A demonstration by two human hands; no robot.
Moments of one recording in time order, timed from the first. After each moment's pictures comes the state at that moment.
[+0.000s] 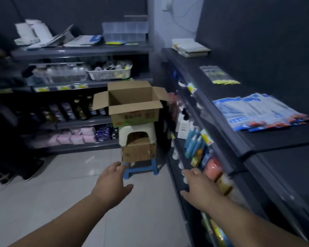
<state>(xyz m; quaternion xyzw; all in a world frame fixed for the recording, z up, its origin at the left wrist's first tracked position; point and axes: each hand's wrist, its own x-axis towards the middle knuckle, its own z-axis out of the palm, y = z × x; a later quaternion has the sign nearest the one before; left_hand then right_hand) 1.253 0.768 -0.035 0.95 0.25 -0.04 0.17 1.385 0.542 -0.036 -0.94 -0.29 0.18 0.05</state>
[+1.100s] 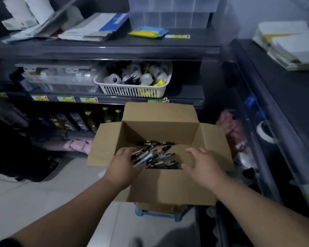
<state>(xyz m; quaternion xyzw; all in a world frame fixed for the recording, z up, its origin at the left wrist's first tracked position) 1.649 1.091 -0.071 0.87 0.41 0.00 0.27 1.823 0.924 -0.065 -0.89 -0.37 0.22 0.17</state>
